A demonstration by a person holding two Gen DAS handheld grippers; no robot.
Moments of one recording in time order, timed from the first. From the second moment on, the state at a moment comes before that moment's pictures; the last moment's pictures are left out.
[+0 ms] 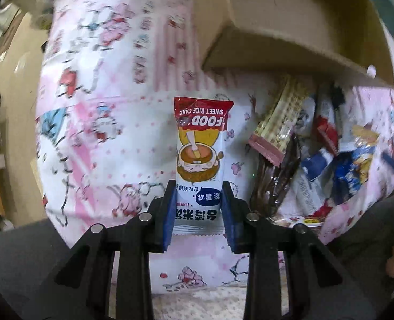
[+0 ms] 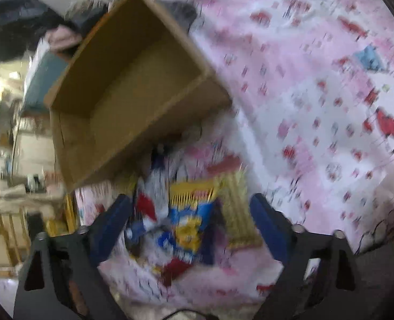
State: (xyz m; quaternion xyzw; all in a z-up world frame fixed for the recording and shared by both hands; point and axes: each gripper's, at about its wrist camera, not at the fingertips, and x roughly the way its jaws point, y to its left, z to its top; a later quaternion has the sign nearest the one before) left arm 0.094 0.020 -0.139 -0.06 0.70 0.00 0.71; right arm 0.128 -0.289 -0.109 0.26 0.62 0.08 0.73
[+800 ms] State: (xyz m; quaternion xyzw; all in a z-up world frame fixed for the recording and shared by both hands) left arm 0.099 0.010 -0.100 -0.06 0.66 -0.02 0.75; right arm 0.110 -0.257 -0.095 0.20 0.64 0.07 0.73
